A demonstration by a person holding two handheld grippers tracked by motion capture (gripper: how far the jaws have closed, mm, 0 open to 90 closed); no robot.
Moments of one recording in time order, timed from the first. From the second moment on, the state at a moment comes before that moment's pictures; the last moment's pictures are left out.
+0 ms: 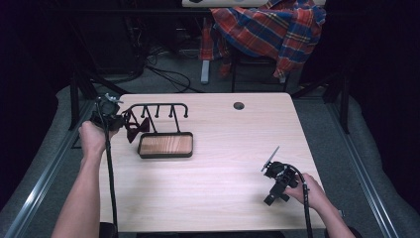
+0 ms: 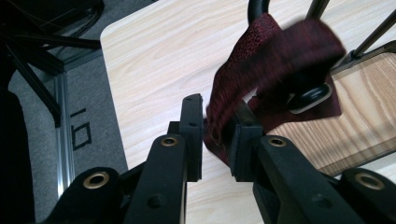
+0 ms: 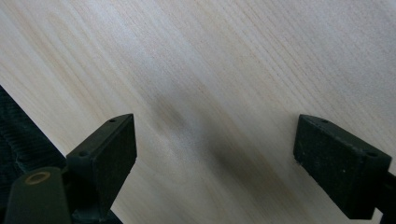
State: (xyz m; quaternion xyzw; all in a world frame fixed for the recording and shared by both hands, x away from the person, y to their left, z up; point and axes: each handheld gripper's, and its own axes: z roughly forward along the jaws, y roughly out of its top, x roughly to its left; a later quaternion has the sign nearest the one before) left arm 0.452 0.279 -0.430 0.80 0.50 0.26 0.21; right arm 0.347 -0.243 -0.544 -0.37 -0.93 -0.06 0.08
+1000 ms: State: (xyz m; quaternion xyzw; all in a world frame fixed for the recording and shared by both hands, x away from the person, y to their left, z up) left arm 0.441 0.296 -0.419 0.79 0.53 0.24 0.19; right arm 0.347 -0.242 -0.544 -0.37 -0.93 -0.06 0.08
